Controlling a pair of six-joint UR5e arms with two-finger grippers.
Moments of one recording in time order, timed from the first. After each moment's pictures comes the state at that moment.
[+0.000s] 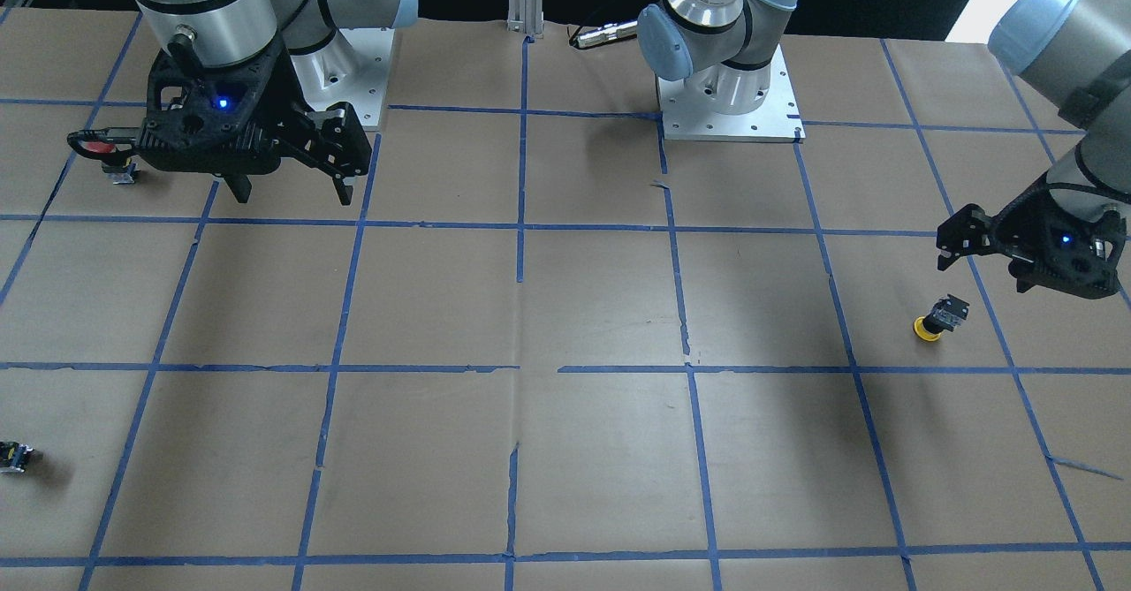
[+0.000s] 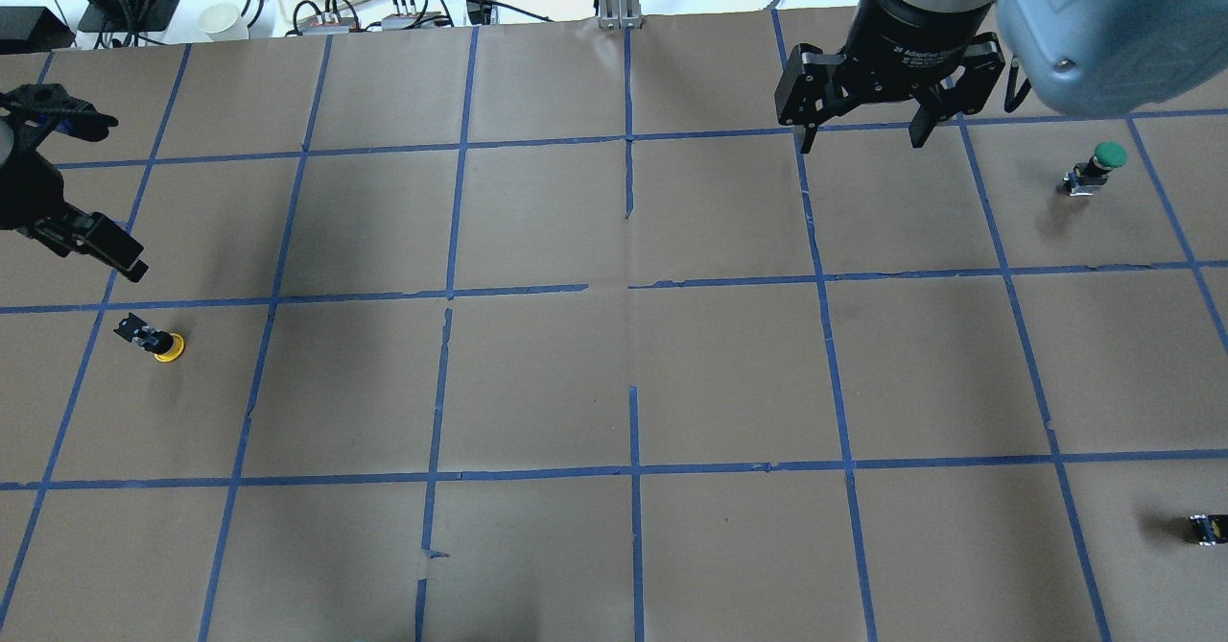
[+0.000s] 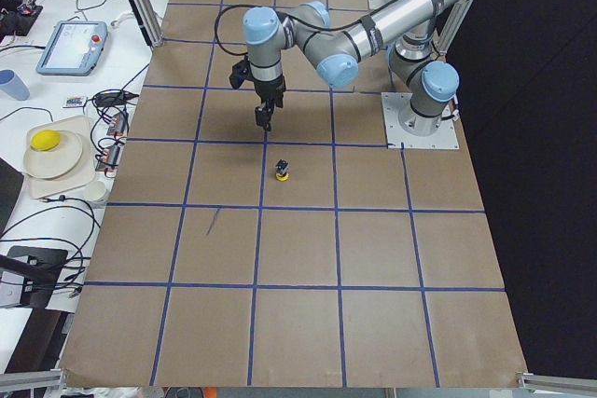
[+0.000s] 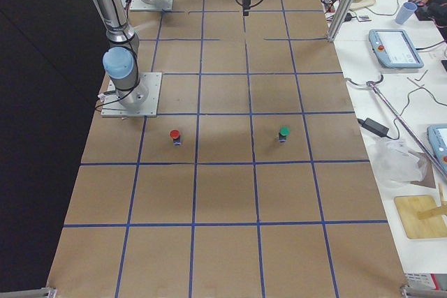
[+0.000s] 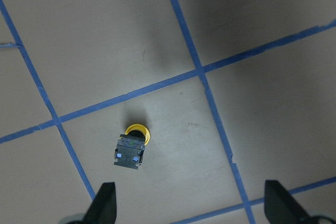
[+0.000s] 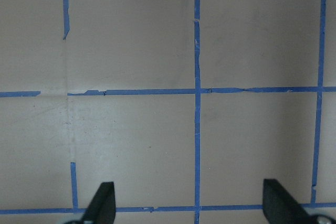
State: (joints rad) left arm -1.01 -1.72 -1.79 -1.20 1.64 0.92; right arm 1.66 -1.52 1.51 -1.61 -1.58 0.08
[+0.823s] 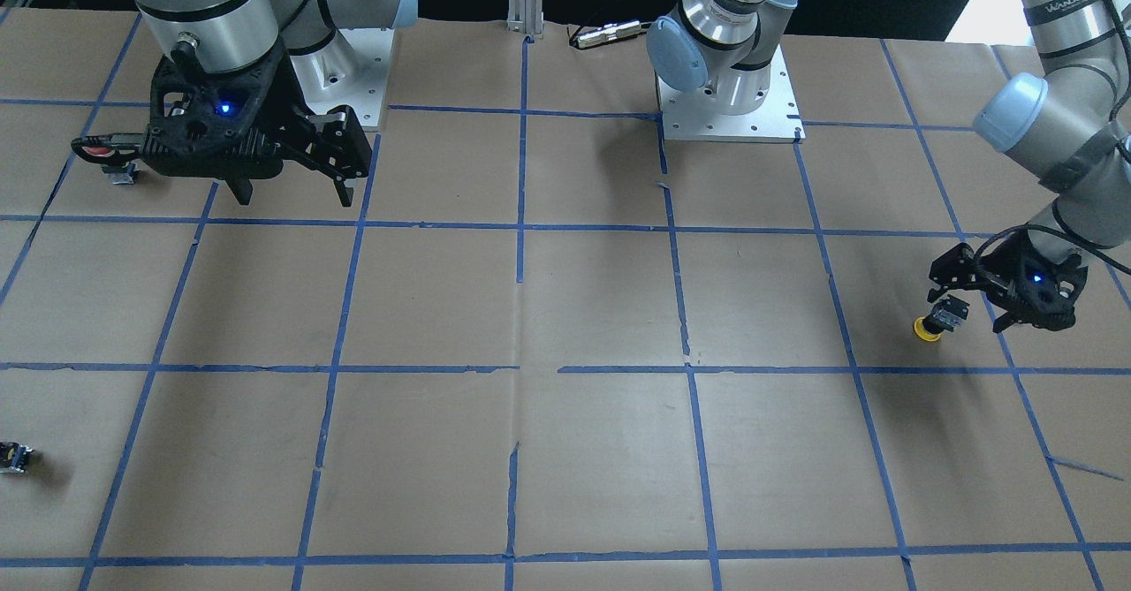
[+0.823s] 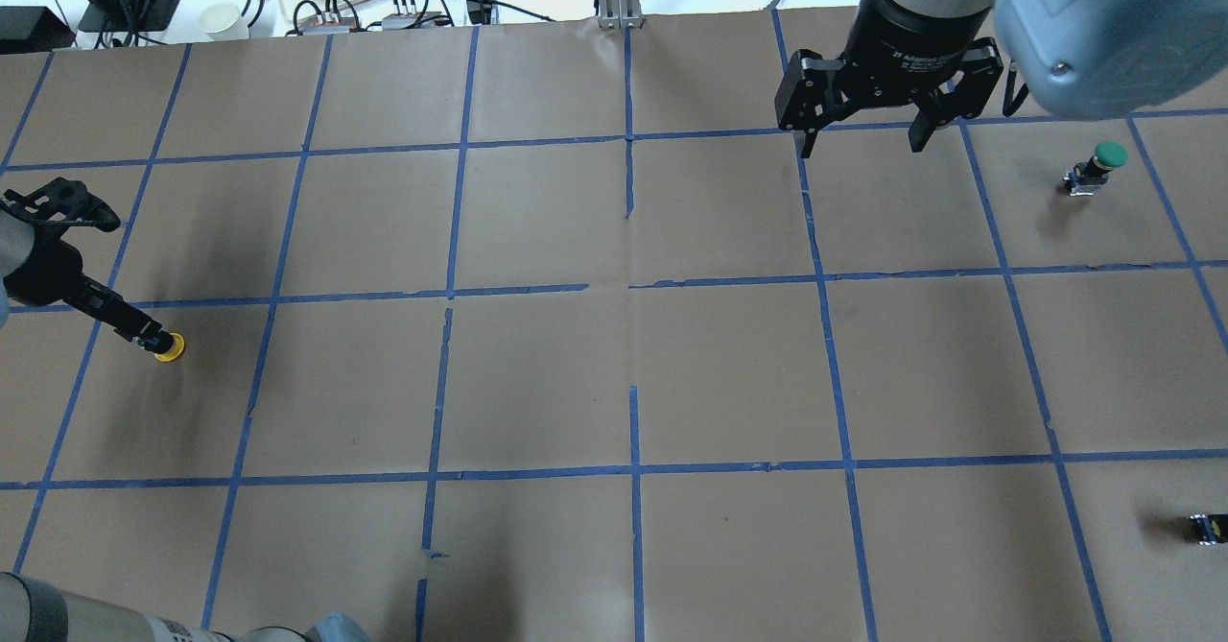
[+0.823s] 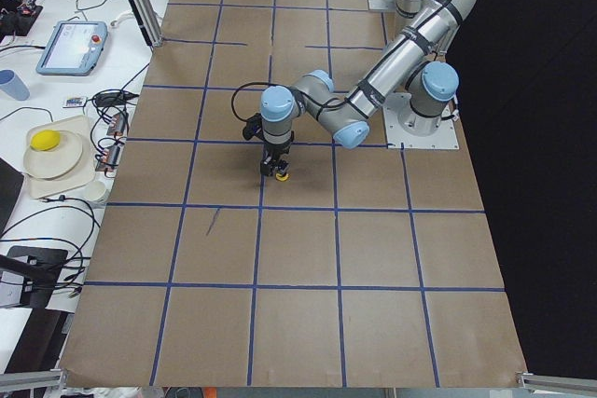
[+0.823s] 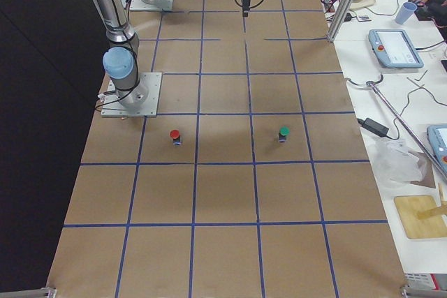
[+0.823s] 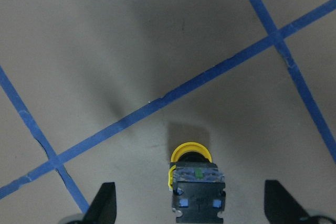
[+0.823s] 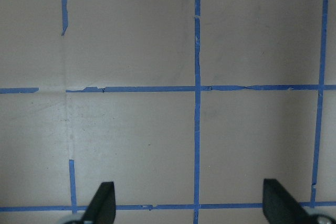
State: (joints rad) left arm -0.88 -1.86 -1.93 -0.93 1.54 1.21; right arm 1.65 -1.52 1.52 -1.61 -1.58 0.08
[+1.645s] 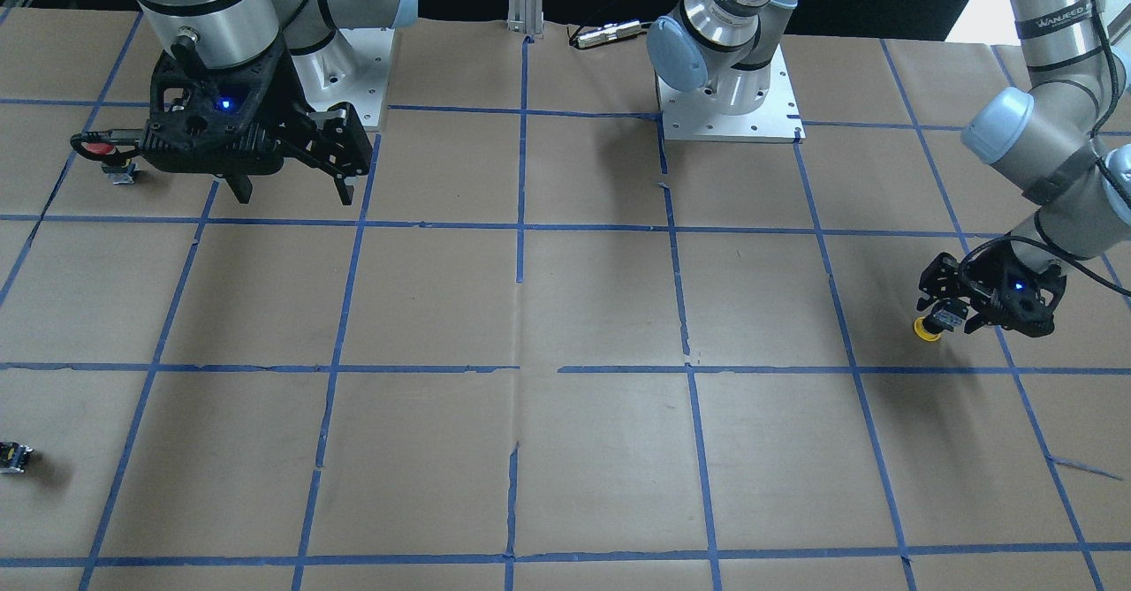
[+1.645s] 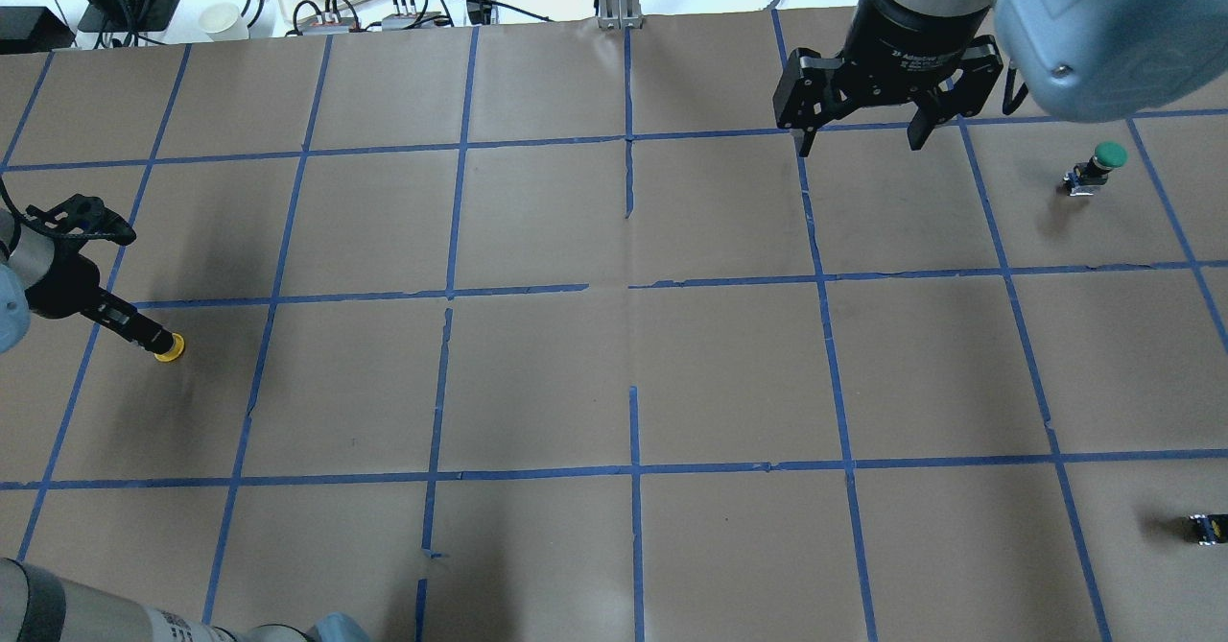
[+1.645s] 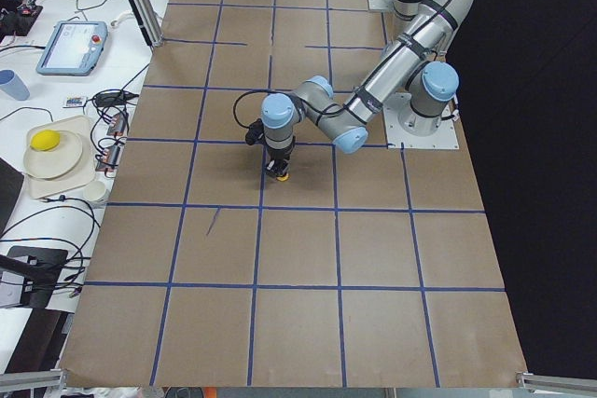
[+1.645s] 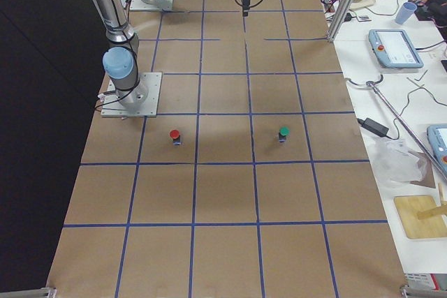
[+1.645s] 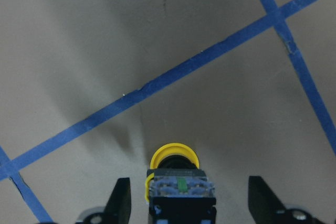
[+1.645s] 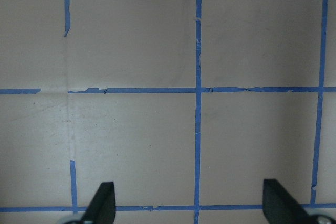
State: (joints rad) left arm -0.88 -1.89 -1.94 -0.90 1.54 1.19; right arm 1.66 -1.52 1.51 -1.62 -1.58 0.08
